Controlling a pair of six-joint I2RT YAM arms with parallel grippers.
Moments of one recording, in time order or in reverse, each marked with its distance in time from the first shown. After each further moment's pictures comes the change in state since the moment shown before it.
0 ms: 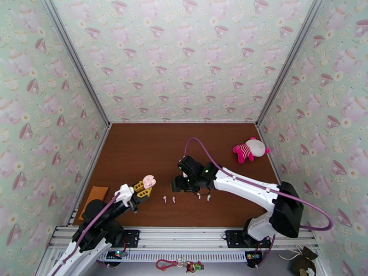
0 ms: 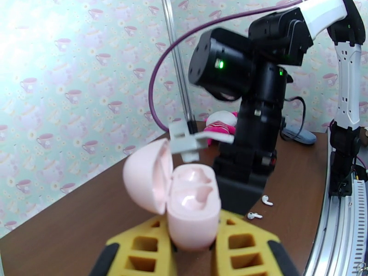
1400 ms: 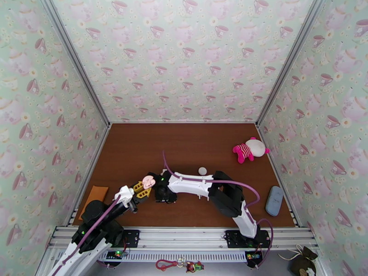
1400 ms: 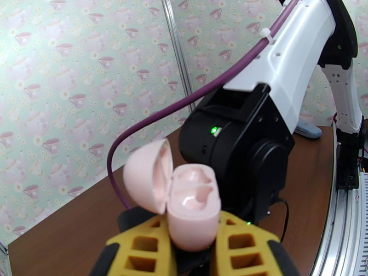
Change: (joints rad) left arm 0.000 -0.008 0.000 -0.017 0.003 0.045; right arm 0.187 0.566 0.407 -0.131 0.153 0.184
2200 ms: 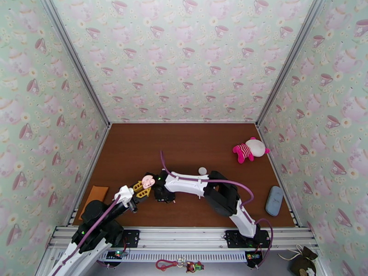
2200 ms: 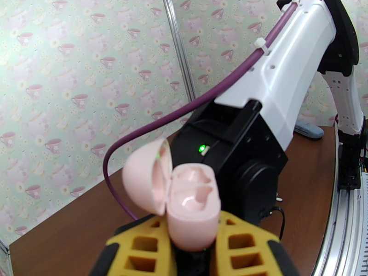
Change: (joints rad) left arm 0.001 0.000 0.000 0.001 -0.005 0.004; right arm 0.000 0.056 0.064 -0.063 0.053 -0.003
